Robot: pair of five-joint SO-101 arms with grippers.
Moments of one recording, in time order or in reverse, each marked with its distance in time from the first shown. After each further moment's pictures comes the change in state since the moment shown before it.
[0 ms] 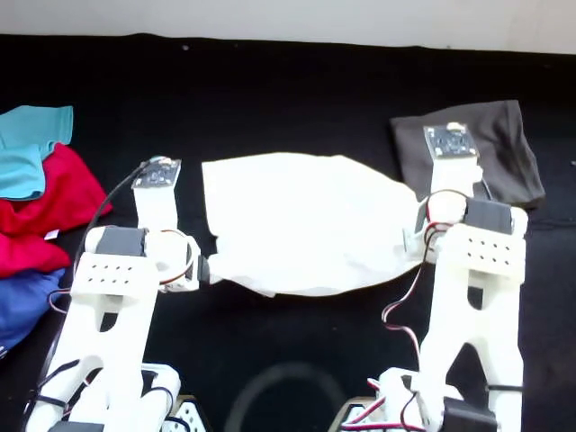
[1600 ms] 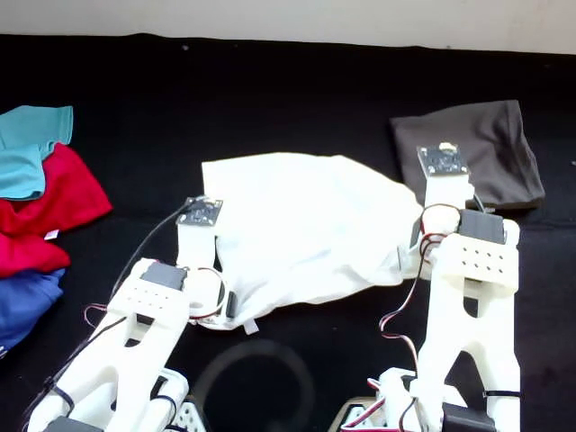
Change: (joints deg) left arm 12.6 0.0 18.0 -16.6 2.6; right arm 0.0 -1.5 6.6 0.0 0.0
